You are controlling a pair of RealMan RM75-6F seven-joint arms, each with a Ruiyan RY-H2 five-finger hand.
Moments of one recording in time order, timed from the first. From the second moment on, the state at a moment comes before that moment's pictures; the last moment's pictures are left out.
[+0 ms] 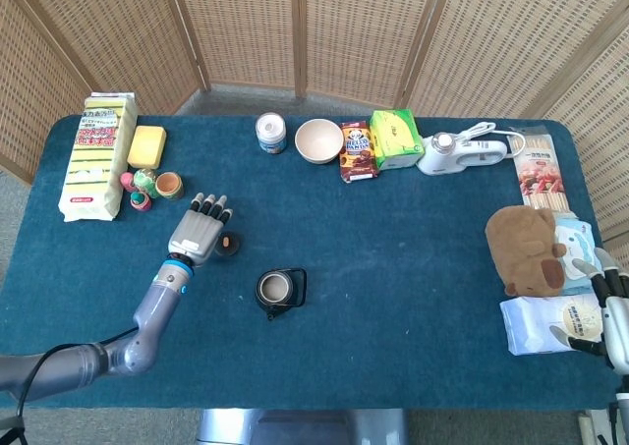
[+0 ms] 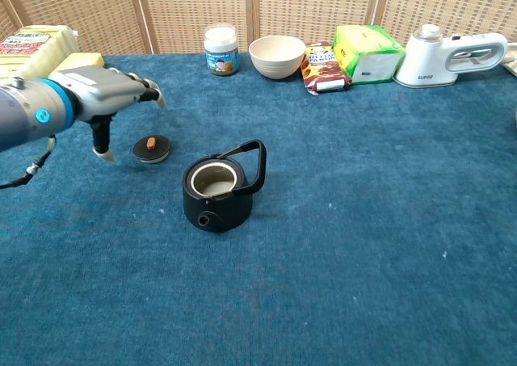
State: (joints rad) left arm -0.85 -1.58 -0.19 -1.43 0.68 0.92 0.97; right arm 0.04 -0.93 0.10 -1.83 -1.36 1.43 0.05
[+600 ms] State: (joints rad) left arm -0.93 -1.67 -0.14 -1.36 0.59 0.95 1.00; right arm 0.04 -0.93 0.10 -1.83 -1.36 1.43 0.07
